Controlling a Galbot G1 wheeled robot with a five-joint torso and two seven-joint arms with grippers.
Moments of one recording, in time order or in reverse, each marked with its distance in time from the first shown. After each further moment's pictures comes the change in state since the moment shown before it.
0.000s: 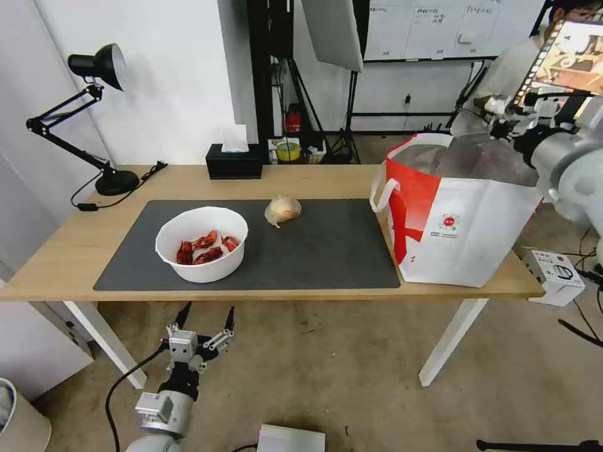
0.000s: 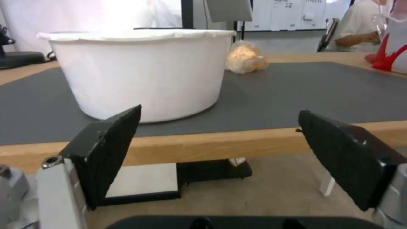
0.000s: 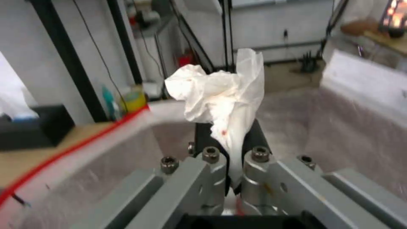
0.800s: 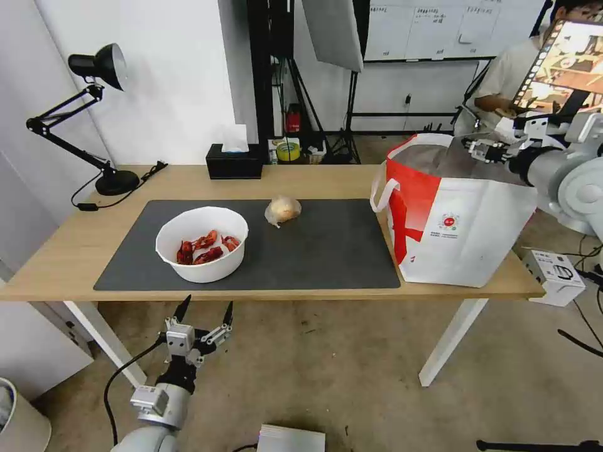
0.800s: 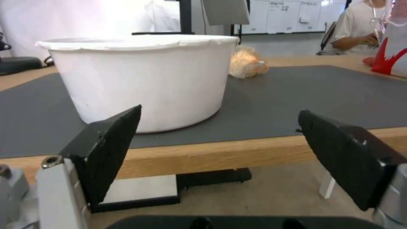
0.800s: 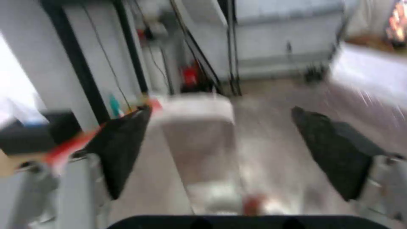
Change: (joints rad) left arm -0.025 0.040 -0.004 0.012 -0.032 0.005 0.001; right arm -0.127 0.013 0.057 0.057 -0.085 0.157 -0.069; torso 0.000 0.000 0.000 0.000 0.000
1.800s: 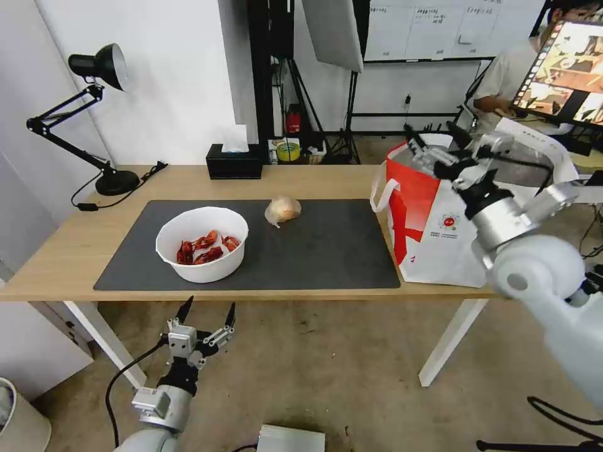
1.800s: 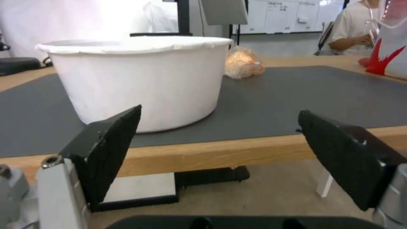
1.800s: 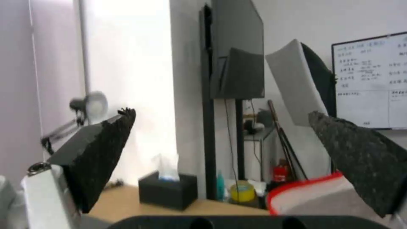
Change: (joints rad) left arm 0.026 -0.004 0.004 -0.026 0.005 0.001 0.000; right arm -0.355 0.108 0.003 0.306 -0.286 0.519 -0.197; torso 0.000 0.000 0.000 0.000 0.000
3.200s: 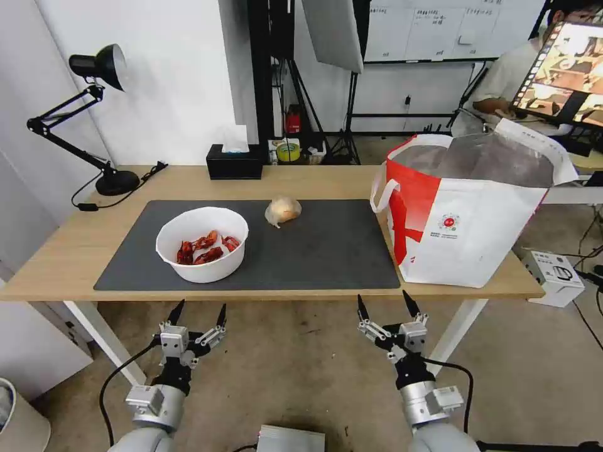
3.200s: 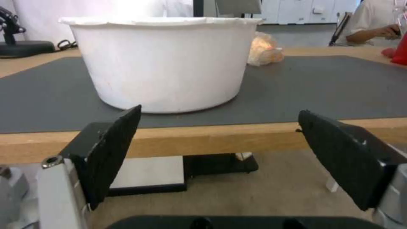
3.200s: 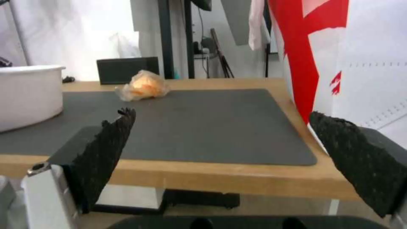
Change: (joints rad) left arm -0.013 0.061 0.003 0.034 -0.054 0.027 -0.063; right arm -0.744 0.665 0.070 -0.053 -0.819 0.236 -0.049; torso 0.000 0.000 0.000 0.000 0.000
